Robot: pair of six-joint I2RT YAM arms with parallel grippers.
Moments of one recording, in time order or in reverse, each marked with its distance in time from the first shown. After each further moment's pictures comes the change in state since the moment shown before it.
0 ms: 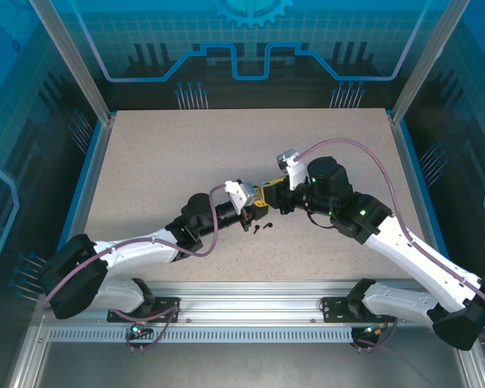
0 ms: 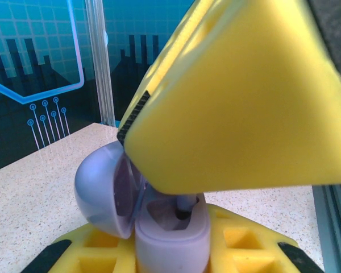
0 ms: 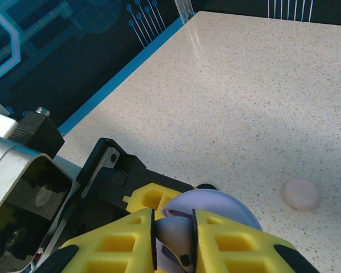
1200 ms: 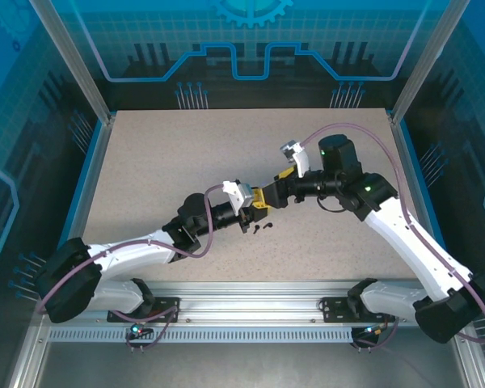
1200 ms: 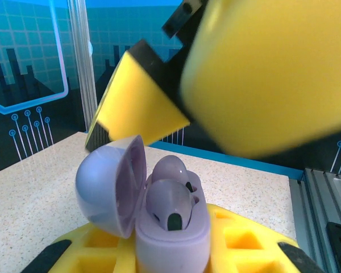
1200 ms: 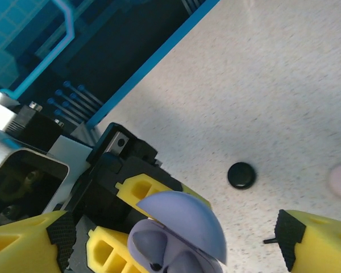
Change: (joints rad) left arm 0.000 -0.038 0.000 -0.008 0.059 -0.024; right arm -0.219 0.114 0.135 -0.167 -0.460 -0.088
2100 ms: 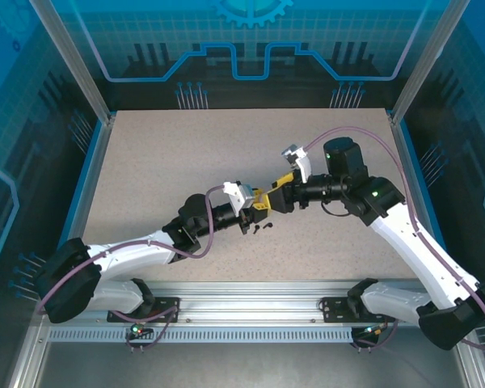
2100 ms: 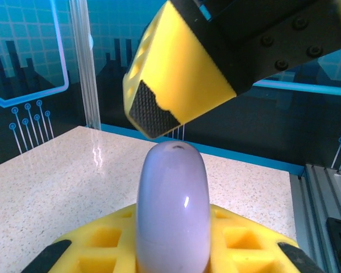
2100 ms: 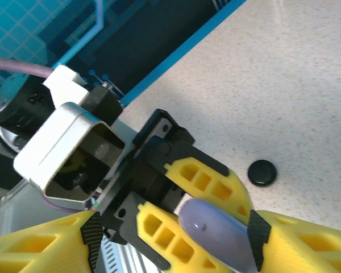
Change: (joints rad) left arm -0.005 -0.004 -0.004 -0.025 -0.023 0.000; right arm 0.002 -0.063 0.001 -0.052 -0.024 -0.047
